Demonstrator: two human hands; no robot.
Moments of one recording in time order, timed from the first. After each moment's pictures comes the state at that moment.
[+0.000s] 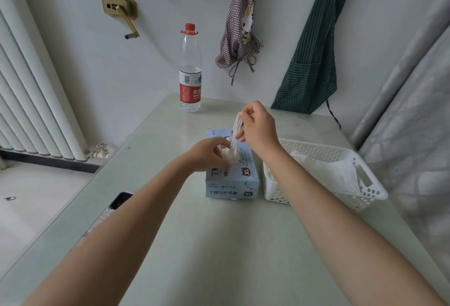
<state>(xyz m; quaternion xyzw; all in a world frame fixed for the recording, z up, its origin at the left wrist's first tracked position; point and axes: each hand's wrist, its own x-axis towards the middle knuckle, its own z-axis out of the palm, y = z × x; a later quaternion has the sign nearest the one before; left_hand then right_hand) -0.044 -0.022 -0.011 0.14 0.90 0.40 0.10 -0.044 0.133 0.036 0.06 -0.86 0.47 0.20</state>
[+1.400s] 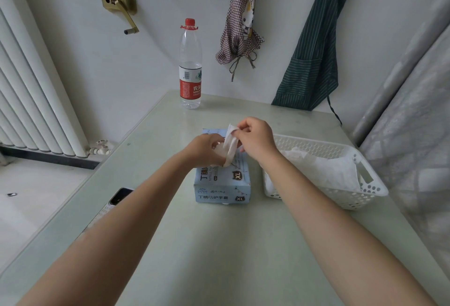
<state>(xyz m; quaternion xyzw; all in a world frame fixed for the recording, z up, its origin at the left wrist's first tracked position) -0.051 -0.024 -0.018 0.15 0.93 0.33 0.05 -0.039 0.133 0.014 0.01 -0.87 0.47 0.11</state>
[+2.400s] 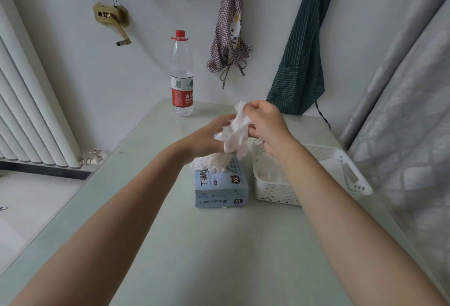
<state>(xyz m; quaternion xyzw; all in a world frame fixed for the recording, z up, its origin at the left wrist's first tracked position) -0.039 -0.007 0.033 0.25 0.82 0.50 0.12 -0.018 0.159 0.078 -0.01 -0.75 0.65 0.09</state>
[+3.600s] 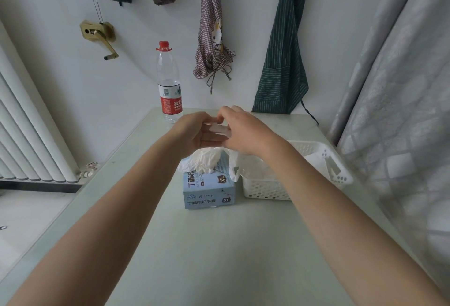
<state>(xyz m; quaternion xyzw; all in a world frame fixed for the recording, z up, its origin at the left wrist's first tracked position) -0.013 0.021 0.078 0.04 0.64 0.76 0.15 0.018 0.168 0.095 0.18 -0.97 0.14 0.10</state>
